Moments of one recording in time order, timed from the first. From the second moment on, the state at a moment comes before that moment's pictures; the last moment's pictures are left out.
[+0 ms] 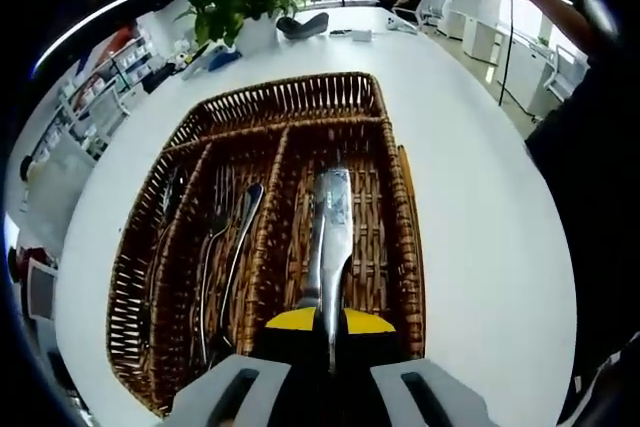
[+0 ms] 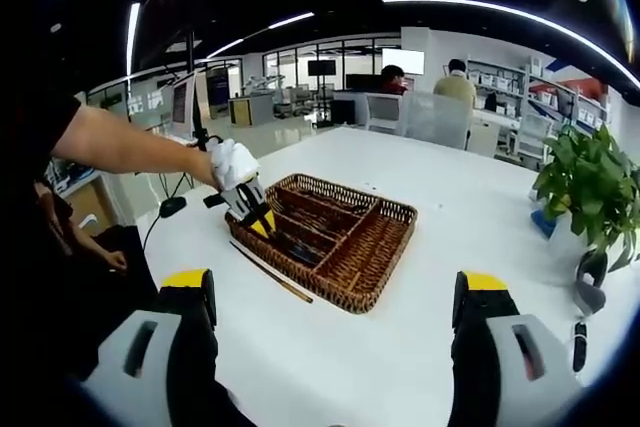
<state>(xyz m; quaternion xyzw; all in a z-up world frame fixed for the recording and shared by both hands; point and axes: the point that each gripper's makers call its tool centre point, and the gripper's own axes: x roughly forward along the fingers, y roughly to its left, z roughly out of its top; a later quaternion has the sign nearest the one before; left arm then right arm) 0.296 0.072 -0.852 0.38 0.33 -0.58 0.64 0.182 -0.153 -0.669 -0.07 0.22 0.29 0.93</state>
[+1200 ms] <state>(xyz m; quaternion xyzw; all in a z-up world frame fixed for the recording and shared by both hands) 0.318 0.084 -0.786 0.31 0.29 -0.53 0.73 0.185 -0.143 -0.653 -0.08 0.21 0.30 0.93</state>
